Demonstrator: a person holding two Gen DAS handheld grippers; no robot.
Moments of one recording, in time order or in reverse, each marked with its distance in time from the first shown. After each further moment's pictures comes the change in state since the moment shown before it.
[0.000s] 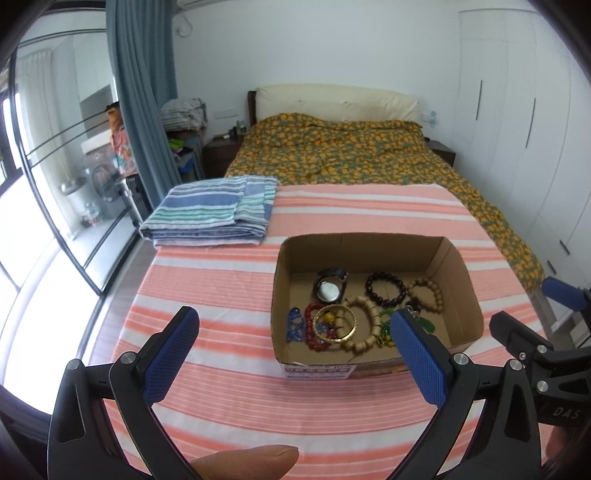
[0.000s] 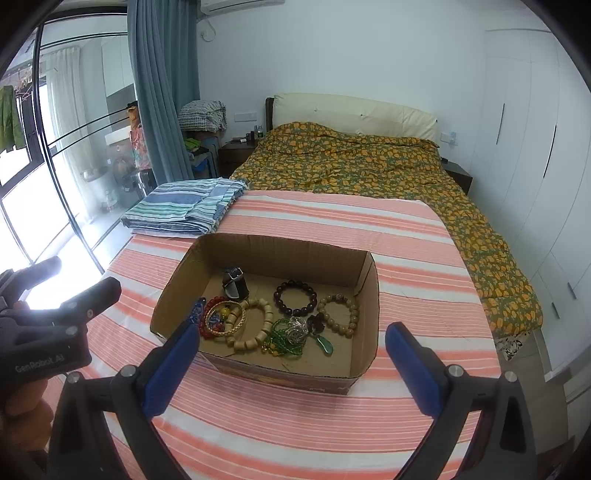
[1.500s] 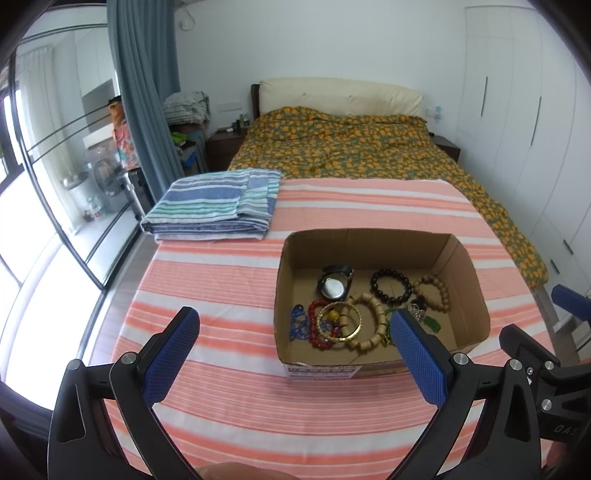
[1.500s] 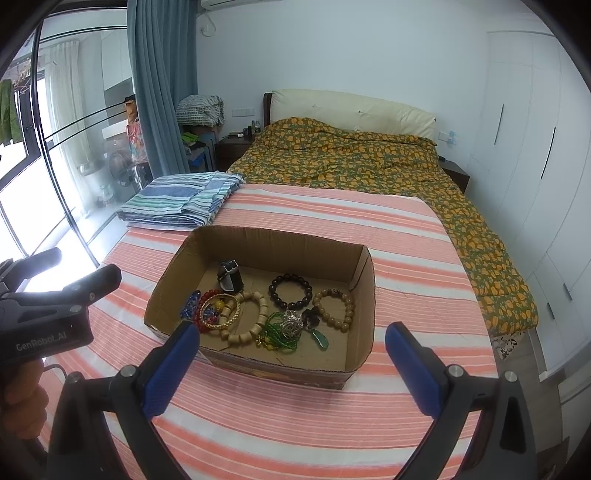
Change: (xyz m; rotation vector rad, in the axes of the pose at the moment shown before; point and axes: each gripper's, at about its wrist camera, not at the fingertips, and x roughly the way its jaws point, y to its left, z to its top) left arm 0.010 0.002 0.002 -0.007 0.027 0.013; right arm 0.002 -0.001 -0.003 -0.012 0.021 -0.022
